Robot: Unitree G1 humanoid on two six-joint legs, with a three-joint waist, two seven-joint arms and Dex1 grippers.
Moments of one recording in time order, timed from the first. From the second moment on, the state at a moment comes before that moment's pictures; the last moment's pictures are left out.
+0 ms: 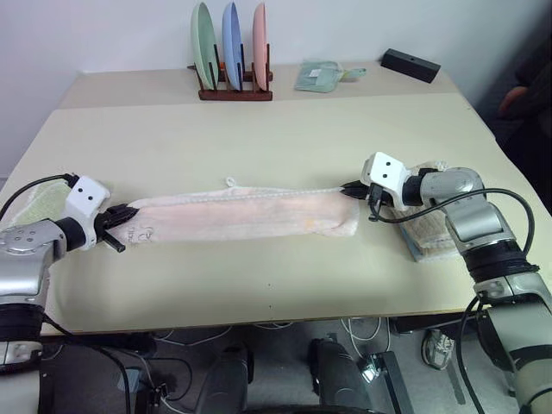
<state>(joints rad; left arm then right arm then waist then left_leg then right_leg) -0.34 0.86 0.18 0.38 -0.19 0.19 -0.86 -0.75 -0.69 0.21 0.45 0.02 0.03 1.05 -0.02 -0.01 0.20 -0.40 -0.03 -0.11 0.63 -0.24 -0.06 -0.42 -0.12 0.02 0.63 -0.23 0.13</state>
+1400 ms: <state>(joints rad) -0.23 0.58 -0.06 -0.27 -0.32 0.30 -0.81 -0.13 -0.15 -0.40 -0.55 0.83 1.37 0.20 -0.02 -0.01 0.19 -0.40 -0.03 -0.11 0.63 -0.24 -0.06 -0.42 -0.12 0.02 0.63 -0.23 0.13</state>
